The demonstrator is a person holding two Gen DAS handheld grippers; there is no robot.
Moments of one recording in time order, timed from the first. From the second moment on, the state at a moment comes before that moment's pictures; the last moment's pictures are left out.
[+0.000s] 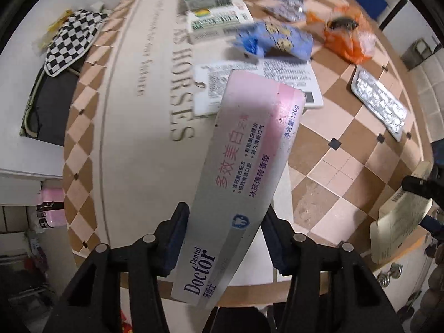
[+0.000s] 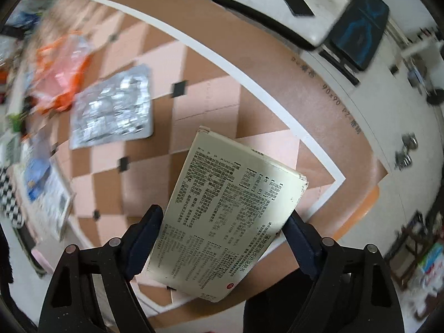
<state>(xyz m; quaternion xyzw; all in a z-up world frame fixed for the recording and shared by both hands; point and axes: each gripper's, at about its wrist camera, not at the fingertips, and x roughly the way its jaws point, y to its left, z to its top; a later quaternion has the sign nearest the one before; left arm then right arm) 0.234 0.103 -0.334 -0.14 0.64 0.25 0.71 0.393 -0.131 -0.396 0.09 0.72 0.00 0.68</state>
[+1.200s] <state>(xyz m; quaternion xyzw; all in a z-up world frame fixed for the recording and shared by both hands) 0.020 0.070 -0.748 -0.47 0.73 0.11 0.49 0.086 -0.141 -0.694 -0.05 0.77 0.12 0.62</state>
